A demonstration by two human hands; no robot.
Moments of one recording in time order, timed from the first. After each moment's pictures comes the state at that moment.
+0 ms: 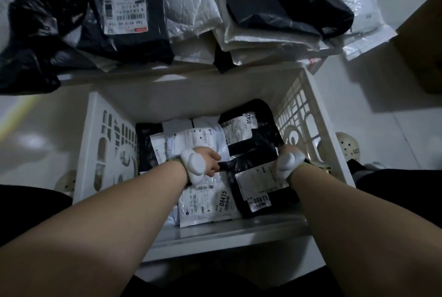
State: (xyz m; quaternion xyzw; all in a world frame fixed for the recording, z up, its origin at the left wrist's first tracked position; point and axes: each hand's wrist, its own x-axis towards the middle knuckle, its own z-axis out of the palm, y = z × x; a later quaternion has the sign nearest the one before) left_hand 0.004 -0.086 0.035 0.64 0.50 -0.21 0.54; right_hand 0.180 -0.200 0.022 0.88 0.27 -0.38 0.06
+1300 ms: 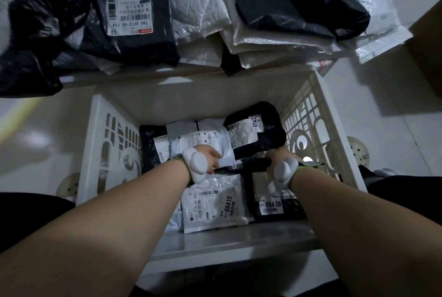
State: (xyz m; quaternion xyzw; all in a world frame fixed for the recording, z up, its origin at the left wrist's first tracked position) left_hand 0.003 -0.067 0.031 0.65 0.51 -0.21 0.52; right_hand 0.171 -0.183 0.002 0.83 0.39 -0.37 0.12
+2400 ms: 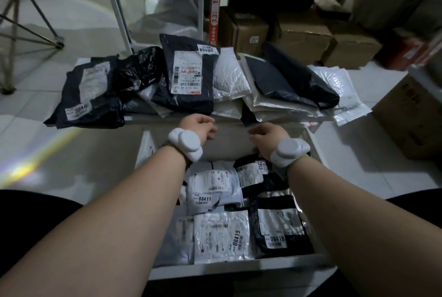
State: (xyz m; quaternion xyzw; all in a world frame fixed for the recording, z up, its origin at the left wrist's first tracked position) left_hand -0.033 -0.018 0.180 0.58 0.50 0.24 0.60; right_hand 0.116 -0.114 0.169 0.83 0.36 -0.30 -0.31
